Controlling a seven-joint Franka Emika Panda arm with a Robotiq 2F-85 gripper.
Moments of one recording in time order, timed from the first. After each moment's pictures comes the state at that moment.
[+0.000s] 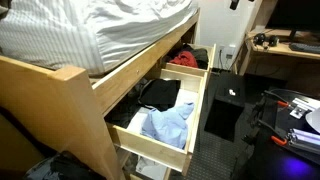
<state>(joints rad) -0.11 -0.54 0.26 -2.44 -0.23 2.03 0.53</state>
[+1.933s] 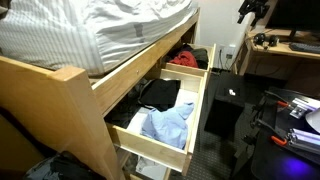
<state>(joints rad) -0.09 -0.20 -0.53 -2.37 0.09 2.29 -0.03</state>
